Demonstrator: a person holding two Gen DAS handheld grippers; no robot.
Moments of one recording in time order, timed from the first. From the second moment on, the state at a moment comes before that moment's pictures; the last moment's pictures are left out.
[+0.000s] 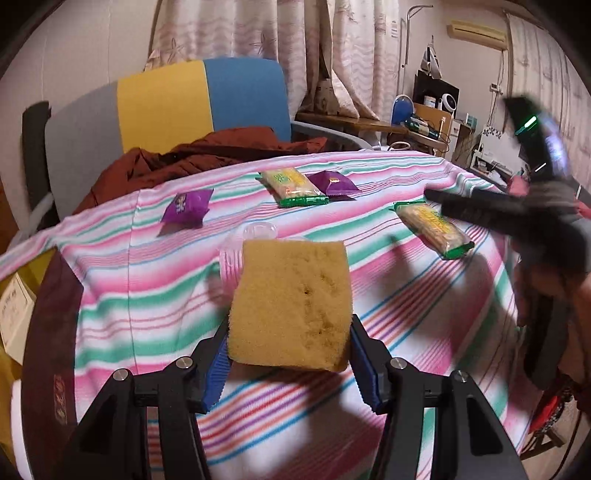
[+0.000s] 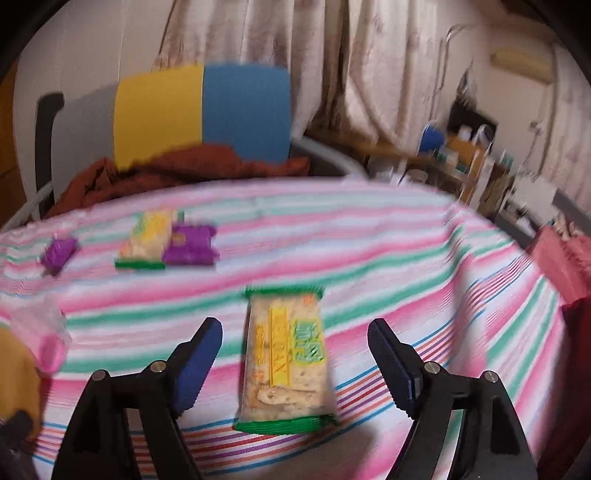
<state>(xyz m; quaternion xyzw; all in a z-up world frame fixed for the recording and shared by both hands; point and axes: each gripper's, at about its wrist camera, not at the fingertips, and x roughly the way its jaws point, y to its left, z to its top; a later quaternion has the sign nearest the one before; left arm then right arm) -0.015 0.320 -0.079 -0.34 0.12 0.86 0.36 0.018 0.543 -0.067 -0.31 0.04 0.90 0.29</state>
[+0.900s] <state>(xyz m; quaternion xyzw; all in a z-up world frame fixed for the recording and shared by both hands) -0.024 0.300 -0.087 -0.37 0.07 0.85 0.38 -0.102 0.440 -0.073 -0.53 0.22 0.82 0.01</state>
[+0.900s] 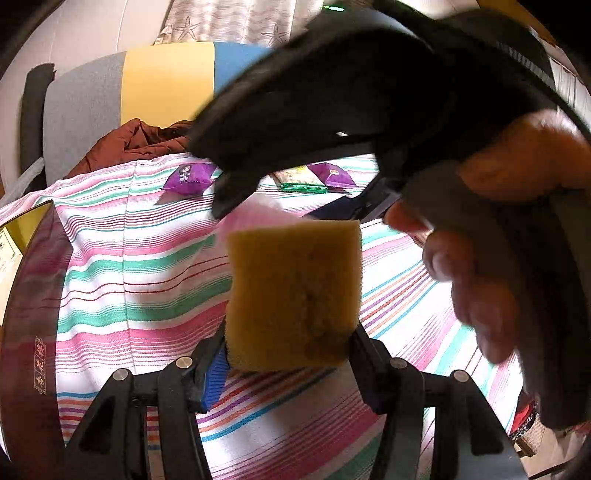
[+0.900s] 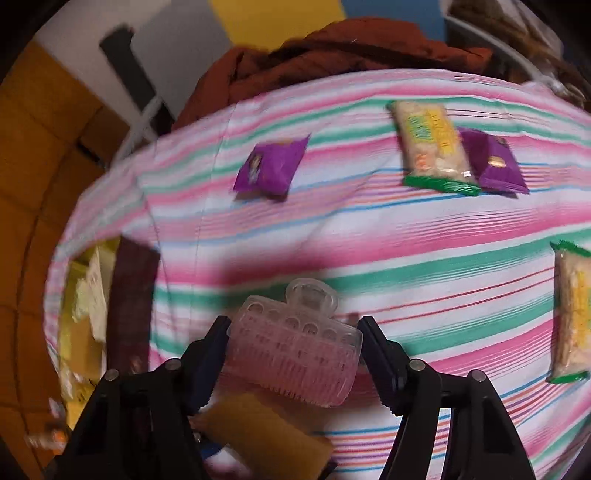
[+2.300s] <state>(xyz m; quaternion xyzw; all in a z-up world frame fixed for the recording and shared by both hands) -0.006 0.093 -0.014 -0.34 -0.10 0.89 0.28 0.045 0.369 -0.039 -0.33 0.30 0.89 -0.05</state>
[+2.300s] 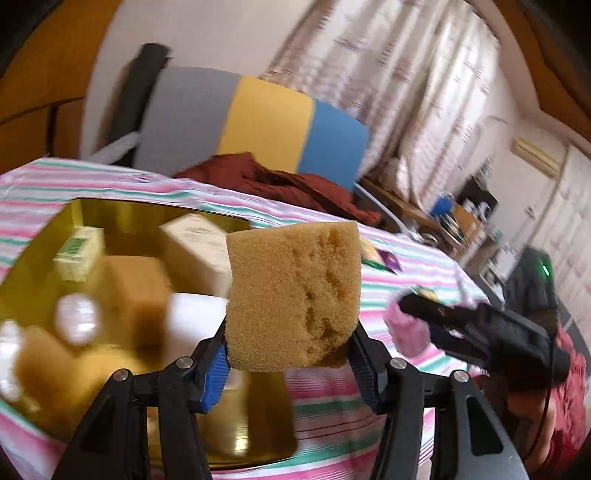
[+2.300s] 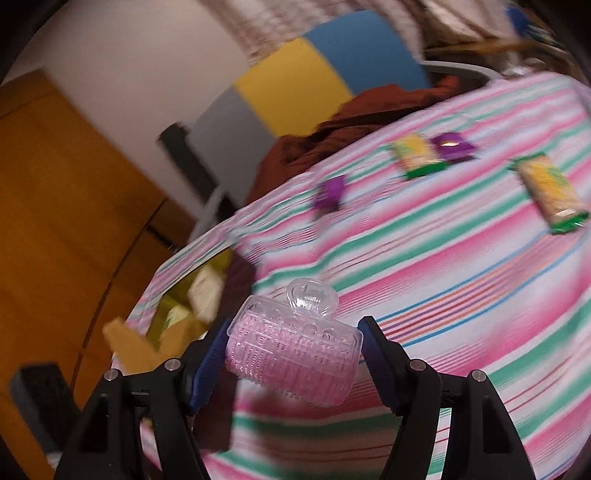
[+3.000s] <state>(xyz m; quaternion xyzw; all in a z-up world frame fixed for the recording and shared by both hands) -0.085 -0.044 -0.036 -0.41 -0.12 0.90 0.12 0.029 0.192 -0.033 -0.37 0.08 0.91 -0.16</state>
